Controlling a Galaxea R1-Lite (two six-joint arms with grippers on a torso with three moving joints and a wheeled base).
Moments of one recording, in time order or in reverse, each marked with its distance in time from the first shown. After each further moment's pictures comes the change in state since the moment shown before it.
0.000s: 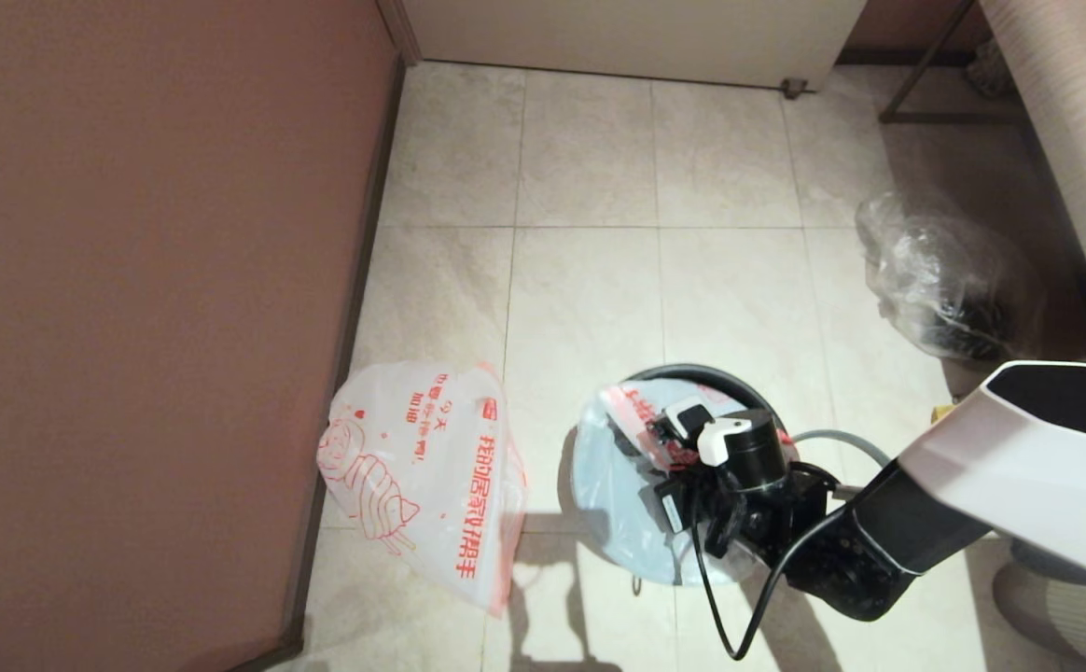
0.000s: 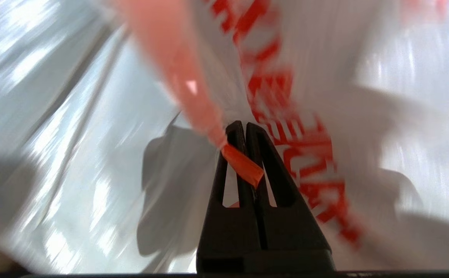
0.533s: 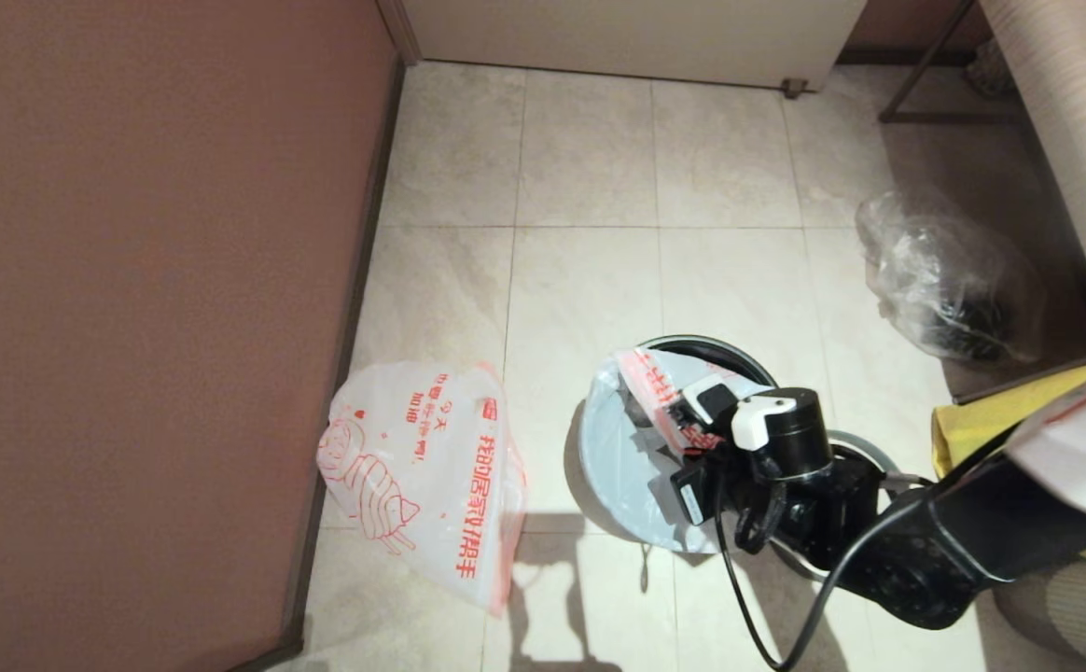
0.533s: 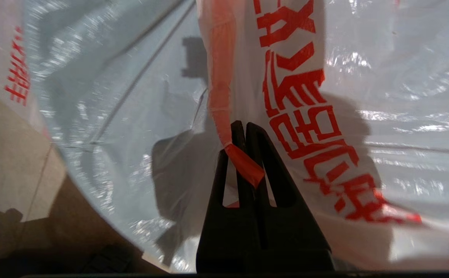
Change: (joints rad) left arm 0.000 0.000 0.000 0.000 0.000 0.000; right arm 0.011 -0.108 0.081 0.000 0.013 -0.053
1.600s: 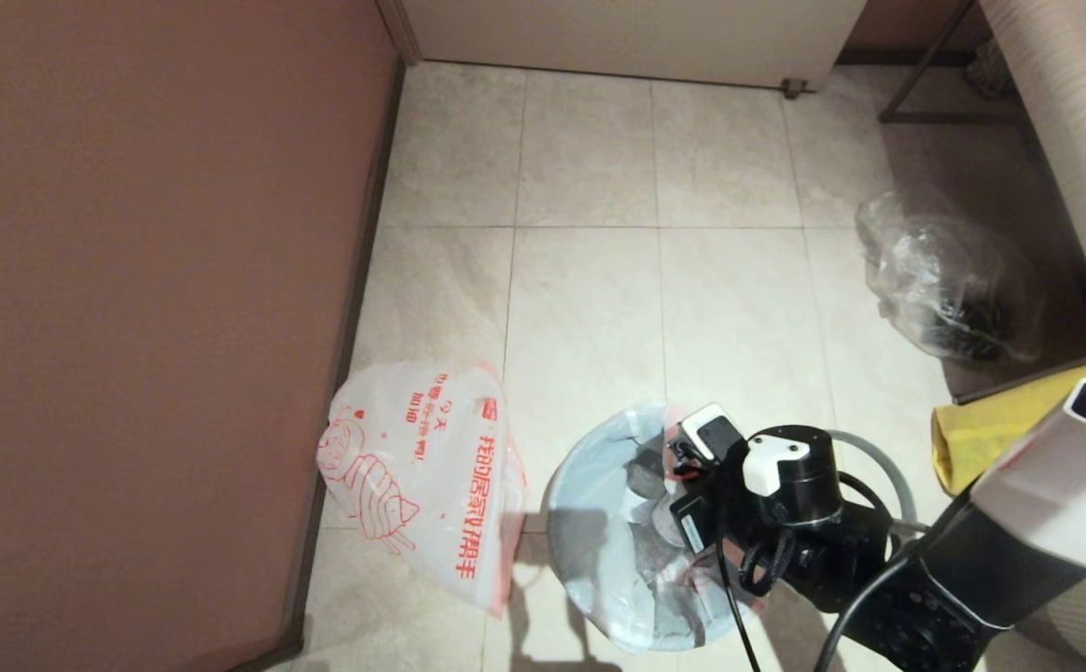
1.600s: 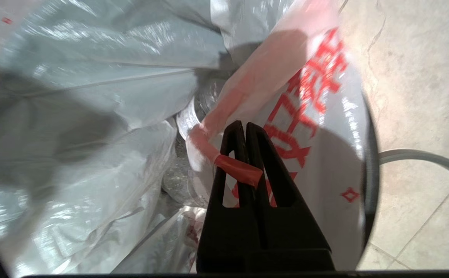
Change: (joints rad) left arm 0.000 0.000 0.000 0.000 0.000 0.000; right arm 0.031 -0.010 0.152 -0.217 0.011 -0.055
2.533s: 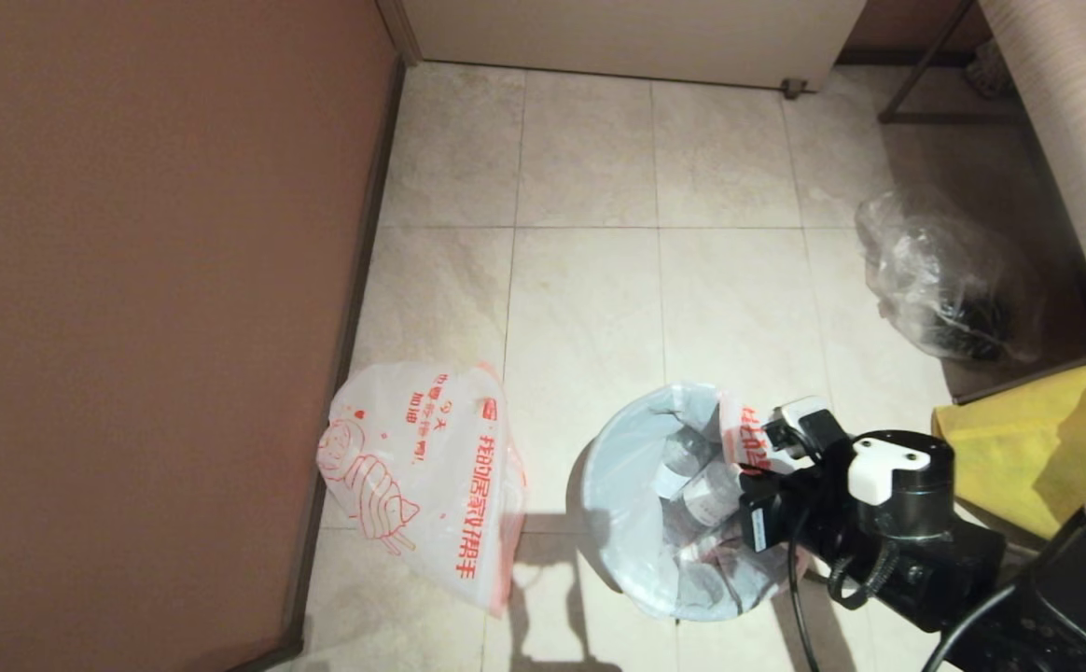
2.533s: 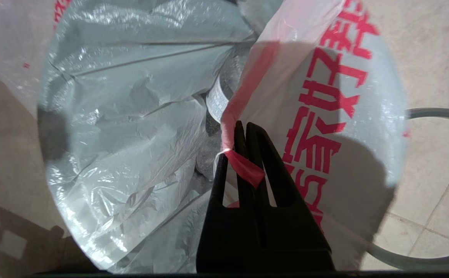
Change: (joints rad) left arm 0.000 0.000 0.000 0.000 0.000 0.000; right arm -0.118 -0.074 0.209 -0.184 0.104 0.168
